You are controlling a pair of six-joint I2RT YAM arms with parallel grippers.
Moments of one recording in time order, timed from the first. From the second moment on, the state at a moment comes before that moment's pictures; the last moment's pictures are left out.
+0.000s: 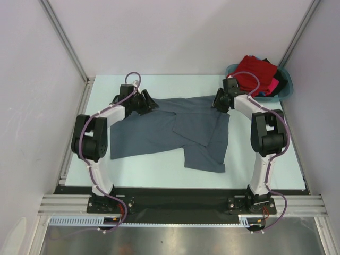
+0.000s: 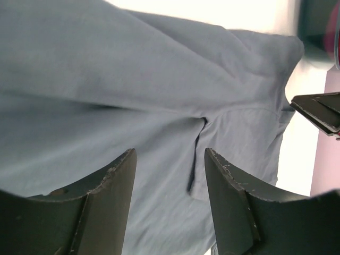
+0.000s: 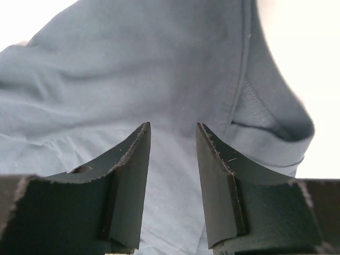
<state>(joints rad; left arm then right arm) -0.18 1.92 1.24 -0.01 0.42 -0.62 0.18 2.02 1.49 -0.35 -0.04 0.57</state>
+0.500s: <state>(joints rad) -0.22 1.95 1.30 -0.22 0.21 -0.54 0.16 1.99 1.47 -0.42 0.02 0.52</state>
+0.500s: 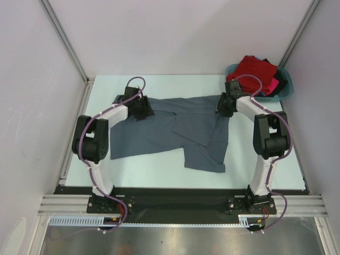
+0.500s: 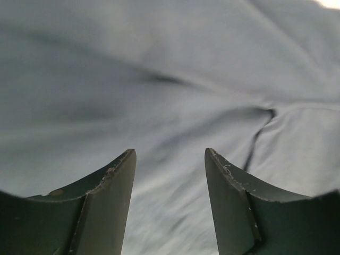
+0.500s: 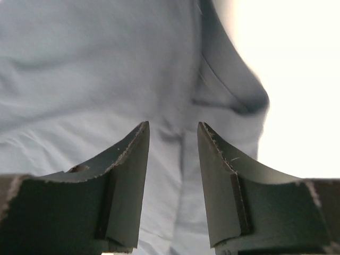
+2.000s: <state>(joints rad) -0.24 1.87 1.24 -0.23 0.22 -0.52 0.13 2.09 1.50 -0.39 -0.11 0.52</state>
